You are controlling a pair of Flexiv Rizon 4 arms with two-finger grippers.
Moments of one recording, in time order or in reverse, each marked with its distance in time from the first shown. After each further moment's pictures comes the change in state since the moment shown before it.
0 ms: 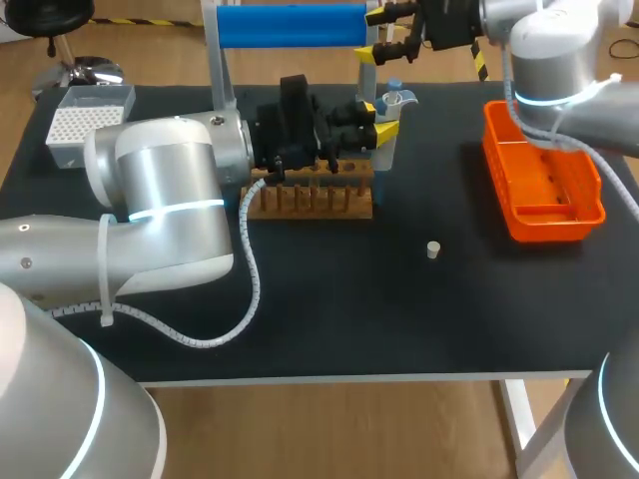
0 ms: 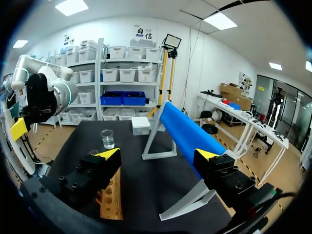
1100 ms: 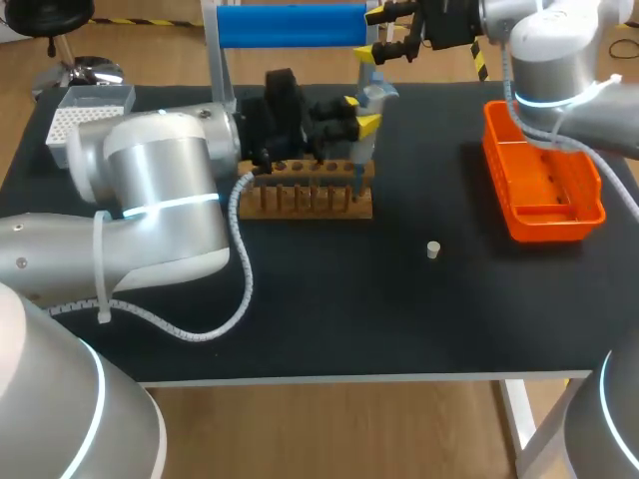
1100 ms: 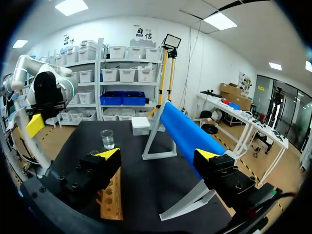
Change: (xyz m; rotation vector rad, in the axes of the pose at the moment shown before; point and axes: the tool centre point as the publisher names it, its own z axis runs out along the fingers) left arm -0.039 0.006 -0.030 -0.080 -0.122 0.005; right arm 0.001 0.001 0.000 0.001 -0.003 0.001
